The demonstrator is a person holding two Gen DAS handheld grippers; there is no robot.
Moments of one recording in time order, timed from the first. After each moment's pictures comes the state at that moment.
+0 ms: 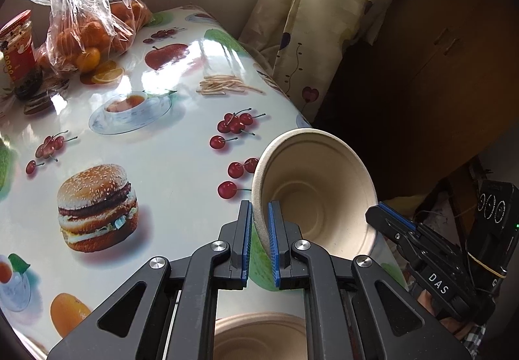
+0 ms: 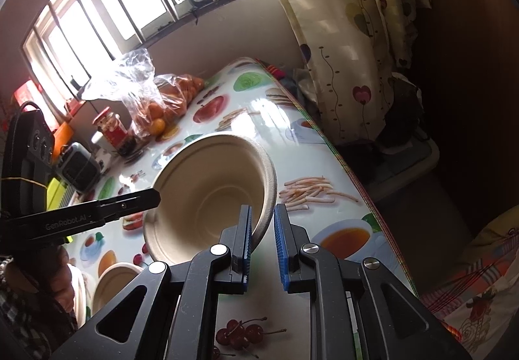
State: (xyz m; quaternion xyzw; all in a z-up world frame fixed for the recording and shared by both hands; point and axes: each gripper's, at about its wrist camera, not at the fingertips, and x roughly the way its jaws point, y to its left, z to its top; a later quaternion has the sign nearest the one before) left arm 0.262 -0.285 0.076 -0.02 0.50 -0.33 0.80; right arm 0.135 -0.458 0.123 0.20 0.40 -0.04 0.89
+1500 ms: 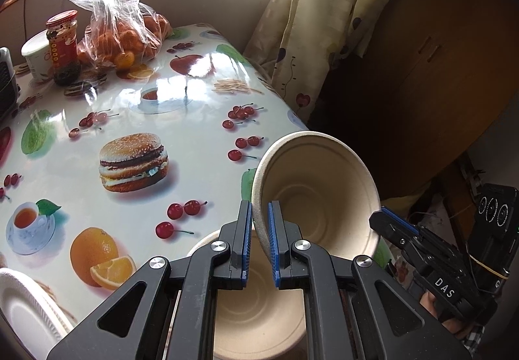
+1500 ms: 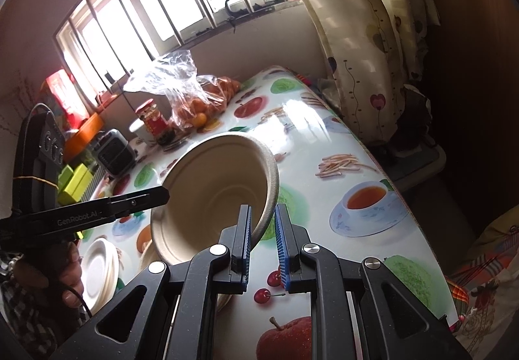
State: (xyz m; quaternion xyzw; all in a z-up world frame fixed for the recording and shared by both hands) left arm 0.190 -0.228 0.107 -0.04 0.47 -0.32 0.82; right arm 0.070 -0.404 0.159 0.19 0.38 -0.01 0.91
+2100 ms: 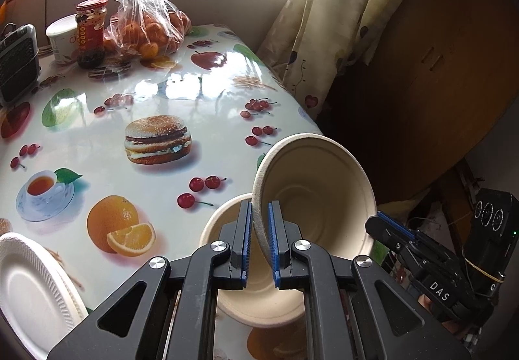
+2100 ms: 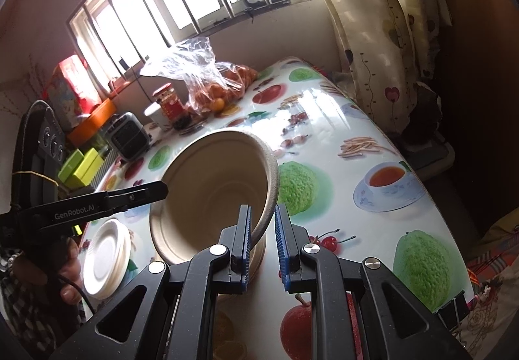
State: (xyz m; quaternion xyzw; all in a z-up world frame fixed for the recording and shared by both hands) left arm 0.167 -0.192 0.105 -0.06 0.47 -0.31 0.83; right arm 0.055 -0.372 0.157 0.18 0.39 0.01 0.90
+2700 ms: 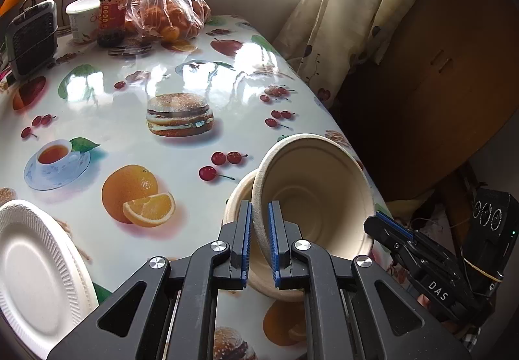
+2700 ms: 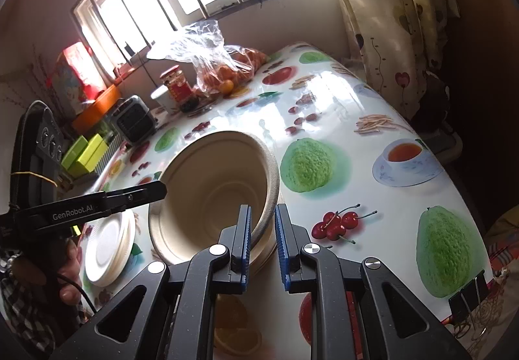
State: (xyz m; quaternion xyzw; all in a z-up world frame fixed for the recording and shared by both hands) left arm 0.154 -0.167 0.088 -0.07 0.48 -0.29 0.82; right arm 0.049 -0.352 0.139 0.18 0.41 0.03 0.90
